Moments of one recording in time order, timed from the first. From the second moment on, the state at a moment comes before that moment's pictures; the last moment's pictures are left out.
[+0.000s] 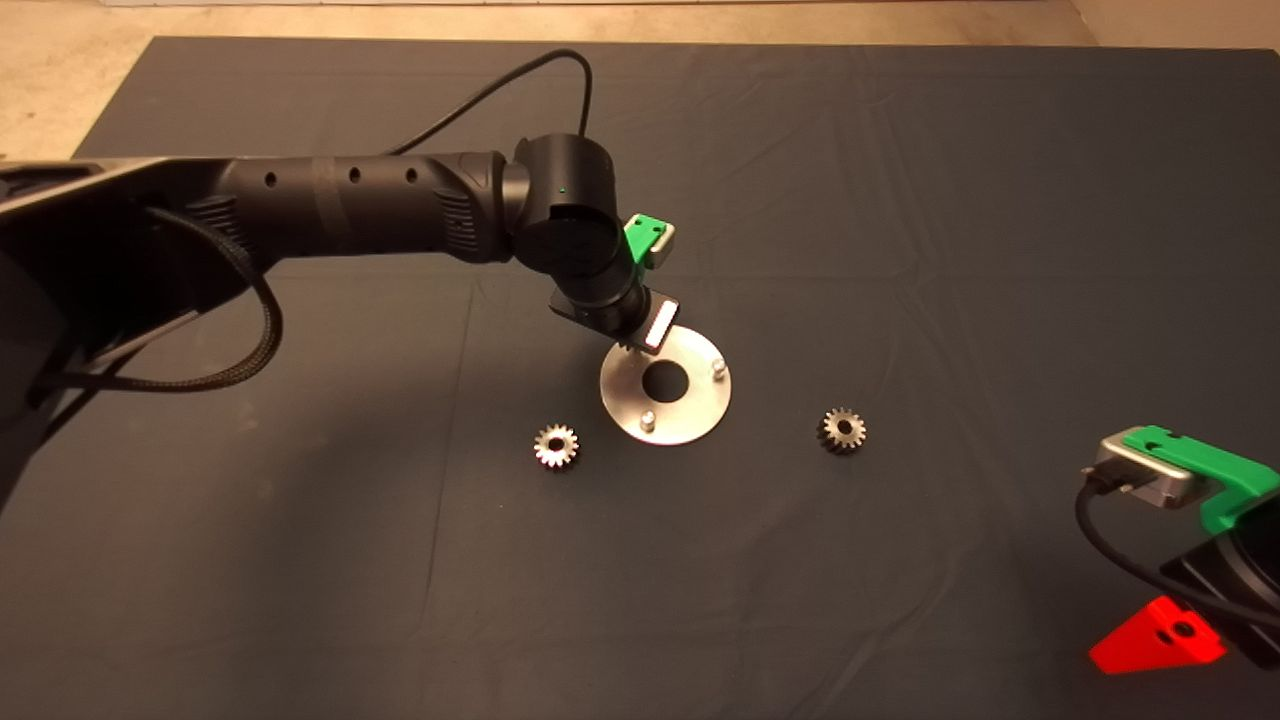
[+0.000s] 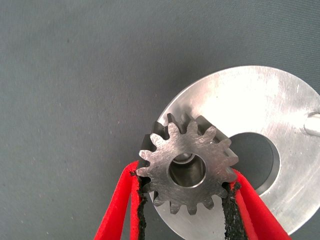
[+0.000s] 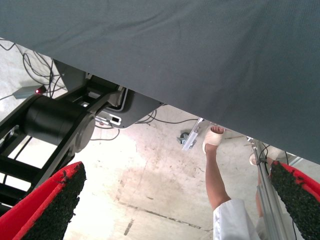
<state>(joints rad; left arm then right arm) -0.38 2.79 -1.28 0.54 1.34 -1.04 0.52 1.94 -0.41 0.15 -1.48 1.23</state>
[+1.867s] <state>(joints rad) -0.52 2.54 -1.11 0.43 1.32 -1.07 0.52 1.94 -0.41 0.15 -1.48 1.23</state>
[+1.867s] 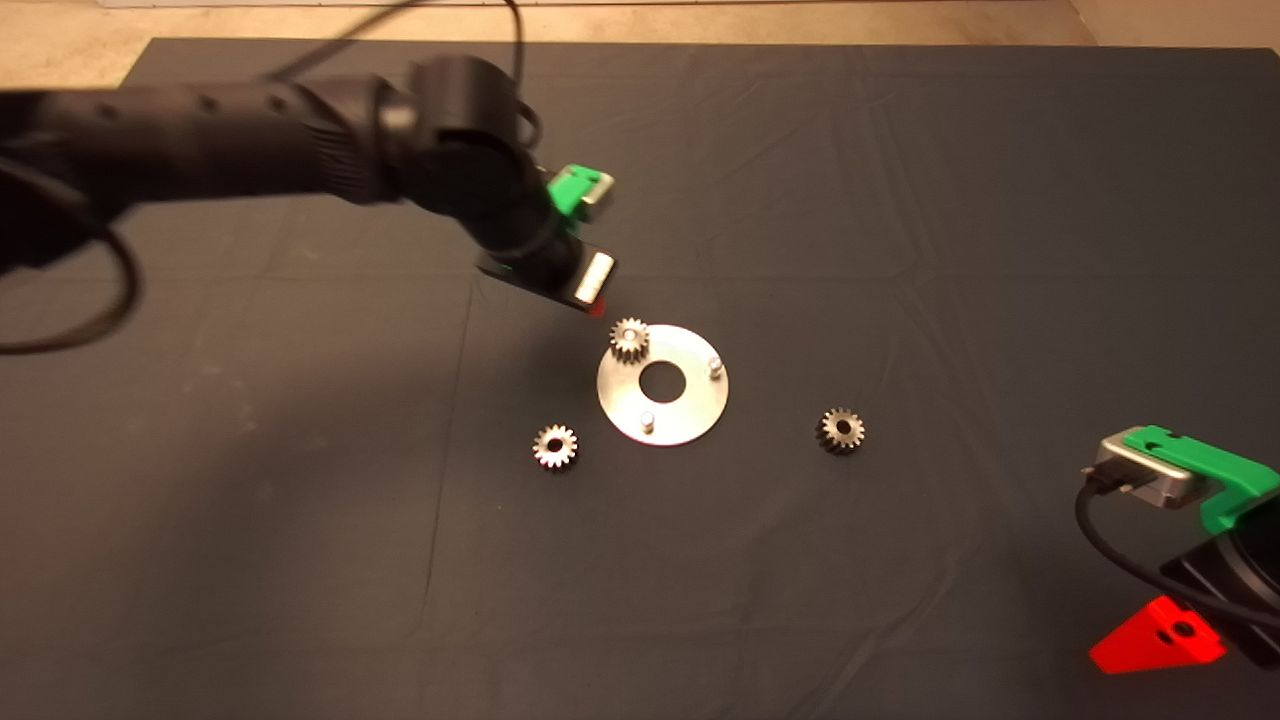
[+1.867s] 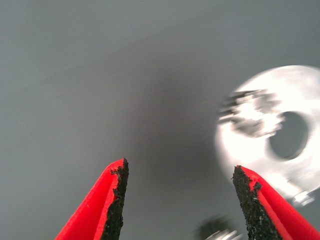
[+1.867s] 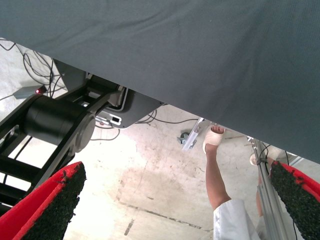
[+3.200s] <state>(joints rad) -0.46 2.42 -0.80 0.40 1.35 -1.35 0.52 1.95 -0.41 0.15 -1.47 1.23</state>
